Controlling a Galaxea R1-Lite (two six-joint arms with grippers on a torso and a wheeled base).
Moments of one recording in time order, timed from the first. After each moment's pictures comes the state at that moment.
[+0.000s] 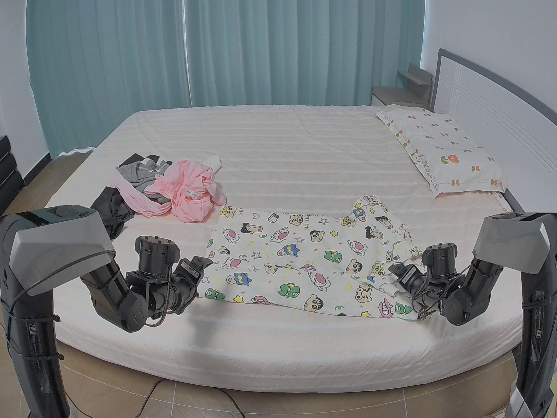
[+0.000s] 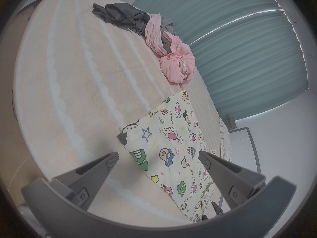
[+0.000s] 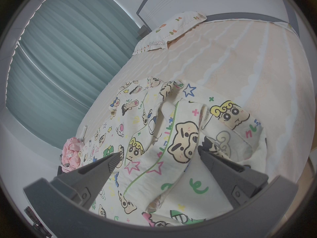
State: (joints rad) left arm -0.27 2.26 -0.75 -0.90 0.02 -1.17; right arm 0.20 2.42 -0.76 -1.04 -0.14 0.88
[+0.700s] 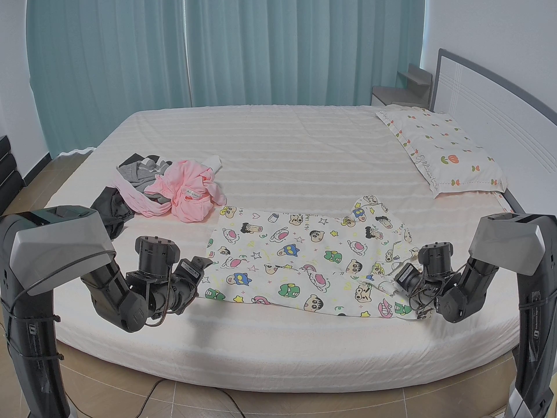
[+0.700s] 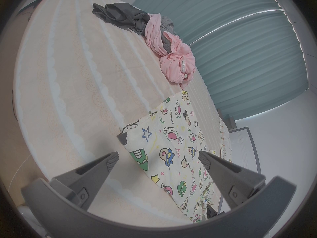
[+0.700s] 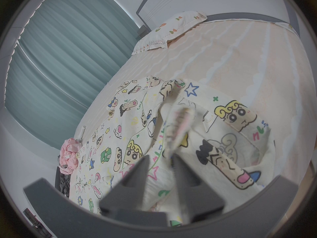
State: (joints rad) left arm -0.27 2.26 -0.75 -0.90 0.02 -1.17; right arm 0.20 2.44 -0.81 -1.01 -0.14 0.89
